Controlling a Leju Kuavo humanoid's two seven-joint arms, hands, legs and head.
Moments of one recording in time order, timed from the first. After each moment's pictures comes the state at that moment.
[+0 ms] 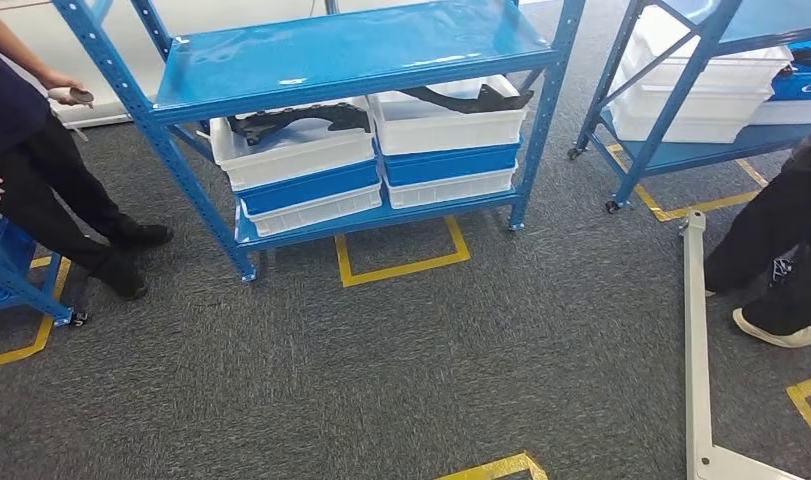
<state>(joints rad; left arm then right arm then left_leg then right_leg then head) -0.11 -0.05 -0.89 -0.22 1.13 0.10 -0.39 -0.09 -0.05 0.86 -0.31 0.02 -0.23 0.17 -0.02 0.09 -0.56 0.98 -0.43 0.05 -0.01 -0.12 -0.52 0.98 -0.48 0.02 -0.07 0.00</state>
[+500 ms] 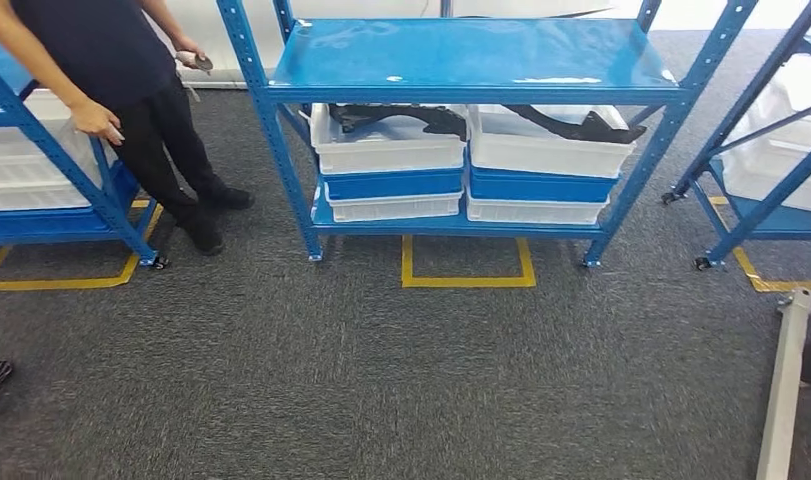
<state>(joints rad) -0.11 -0.05 -0.90 -0.22 1.13 0.09 -0.39 -0.09 -0.05 0.86 -0.28 0.02 -0.20 0.19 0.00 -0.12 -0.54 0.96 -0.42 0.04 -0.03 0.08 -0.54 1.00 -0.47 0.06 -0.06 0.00</state>
